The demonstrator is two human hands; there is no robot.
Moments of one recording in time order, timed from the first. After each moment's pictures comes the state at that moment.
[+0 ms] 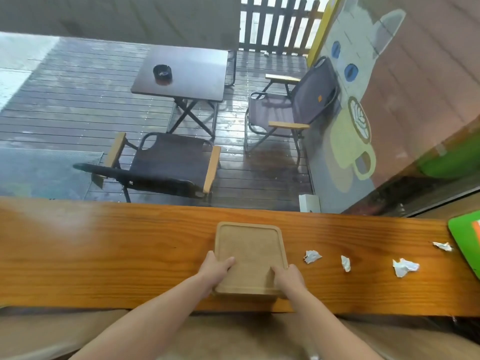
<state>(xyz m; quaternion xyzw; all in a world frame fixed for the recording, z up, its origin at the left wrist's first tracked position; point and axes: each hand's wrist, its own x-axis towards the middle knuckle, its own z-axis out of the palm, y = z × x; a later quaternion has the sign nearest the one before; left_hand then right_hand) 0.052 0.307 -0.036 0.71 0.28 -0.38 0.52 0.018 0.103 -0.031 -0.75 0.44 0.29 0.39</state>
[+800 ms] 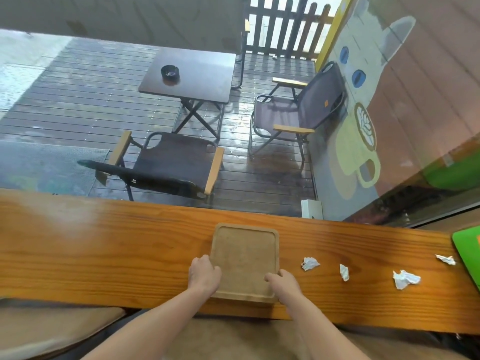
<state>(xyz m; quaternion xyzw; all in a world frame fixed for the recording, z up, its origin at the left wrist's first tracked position) 0.040 0.300 -0.034 0.88 0.23 -0.26 0.31 0.018 0.099 -0.023 -0.73 0.39 0.34 0.44</state>
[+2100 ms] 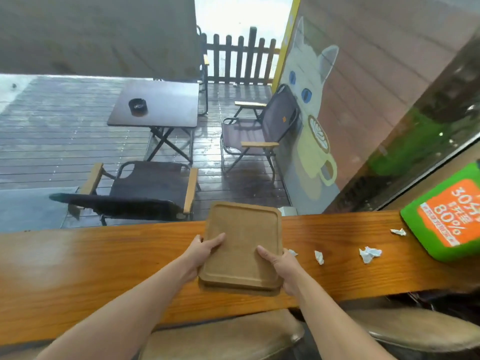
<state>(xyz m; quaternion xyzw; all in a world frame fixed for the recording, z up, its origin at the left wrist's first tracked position) 0.074 0.300 0.038 0.62 0.24 -0.38 0.65 0.004 0.071 0.038 -0.61 0.39 0.21 0.65</state>
